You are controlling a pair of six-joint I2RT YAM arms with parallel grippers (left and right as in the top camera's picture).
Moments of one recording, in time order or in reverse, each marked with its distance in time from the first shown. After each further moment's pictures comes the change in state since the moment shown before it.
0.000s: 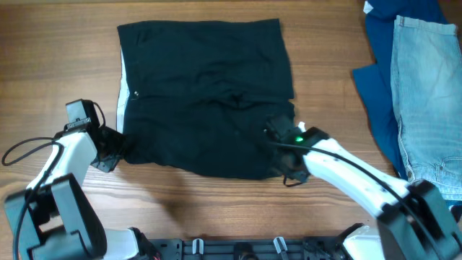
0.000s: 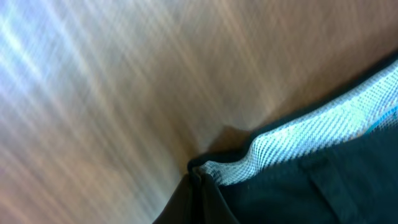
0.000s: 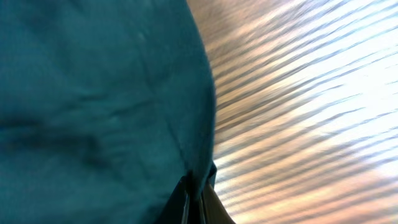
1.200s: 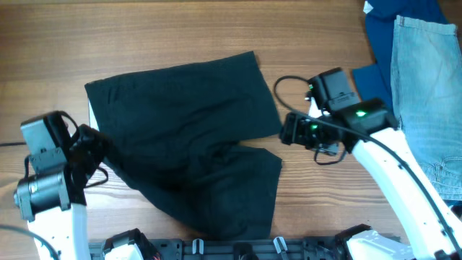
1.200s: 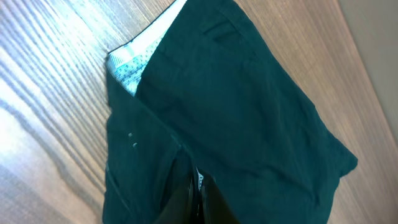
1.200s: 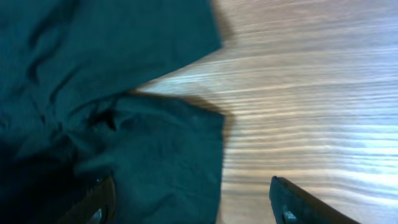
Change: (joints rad) left arm -0.005 -0.625 0.201 -0.379 0.052 0.068; right arm -0.195 -0.131 0.362 -0.322 -0.217 -0.494
